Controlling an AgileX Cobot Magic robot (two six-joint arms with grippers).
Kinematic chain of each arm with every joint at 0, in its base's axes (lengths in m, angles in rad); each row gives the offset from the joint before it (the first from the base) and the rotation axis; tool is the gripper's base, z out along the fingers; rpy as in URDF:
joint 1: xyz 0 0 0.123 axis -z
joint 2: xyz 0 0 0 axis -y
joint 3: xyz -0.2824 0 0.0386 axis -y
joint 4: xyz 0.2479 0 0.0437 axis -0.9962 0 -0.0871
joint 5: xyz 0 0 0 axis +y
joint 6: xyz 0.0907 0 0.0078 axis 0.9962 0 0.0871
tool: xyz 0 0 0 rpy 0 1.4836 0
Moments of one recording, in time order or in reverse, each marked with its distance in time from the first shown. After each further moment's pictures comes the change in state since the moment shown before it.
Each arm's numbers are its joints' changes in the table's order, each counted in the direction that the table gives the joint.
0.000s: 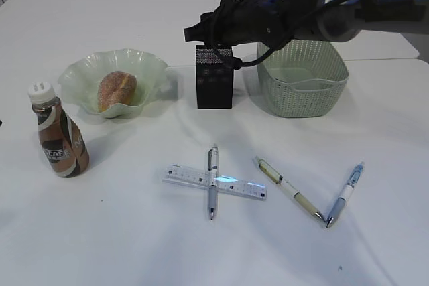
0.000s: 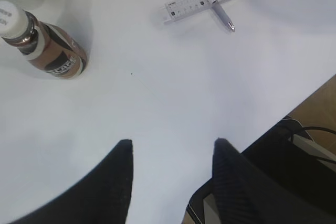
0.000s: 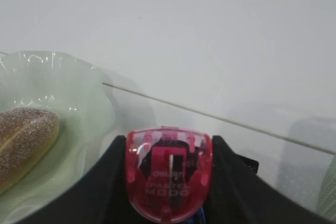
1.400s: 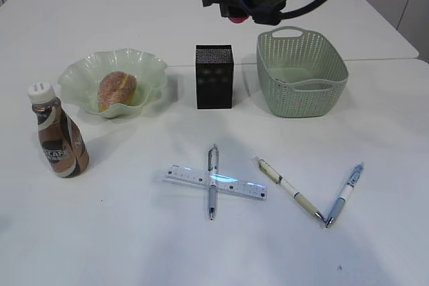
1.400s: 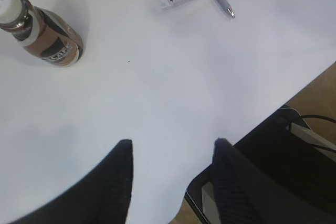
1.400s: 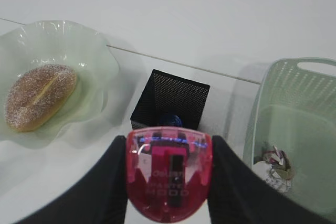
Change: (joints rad) left arm 0.000 0.000 0.000 0.004 0.037 0.000; right arm -0.068 0.382 -0.176 -0.031 0.403 -0.002
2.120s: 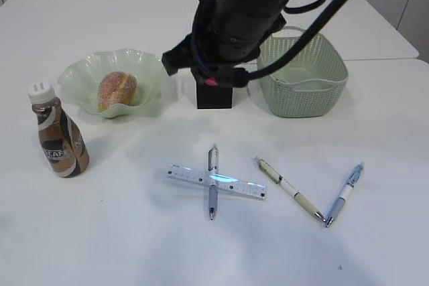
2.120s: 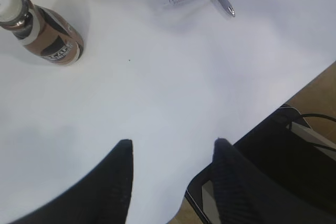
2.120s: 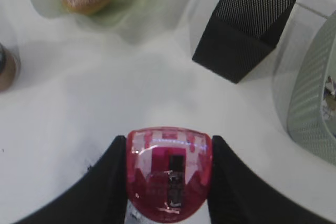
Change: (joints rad) left arm 0.000 0.000 0.000 0.000 0.005 0.000; right arm -0.190 0.021 -0.042 -0.022 0.273 -0.065
